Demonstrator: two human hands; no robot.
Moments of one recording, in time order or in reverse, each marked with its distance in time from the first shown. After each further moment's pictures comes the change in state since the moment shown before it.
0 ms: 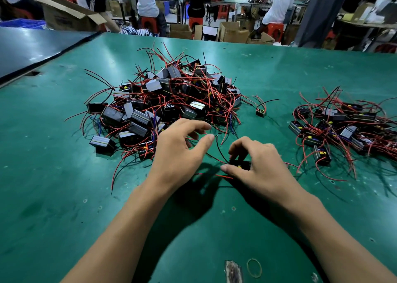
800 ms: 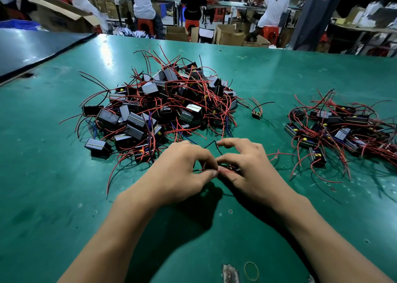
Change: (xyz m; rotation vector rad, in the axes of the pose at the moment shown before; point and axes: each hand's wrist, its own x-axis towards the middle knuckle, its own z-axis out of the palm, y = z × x) left_hand -0.007 0.004 -0.012 0.229 -0.439 0.124; right_hand 0.003 0.006 0.012 -0.158 -0.051 -0.163
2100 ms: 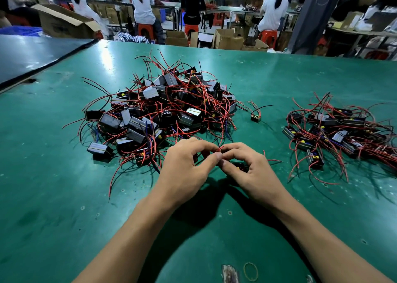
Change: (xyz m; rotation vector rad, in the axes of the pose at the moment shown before) left_hand 0.006 0.005 0.022 -0.184 0.352 -0.081; right_hand -0.004 -0.007 -0.001 0.610 0.130 0.140
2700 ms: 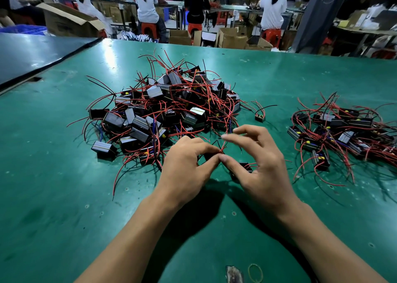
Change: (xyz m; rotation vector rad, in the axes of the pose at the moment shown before) left_hand 0.001 -0.006 -0.003 0.101 -0.003 0.078; right_hand 0.000 -0.010 0.004 -0.320 0.306 -0.337
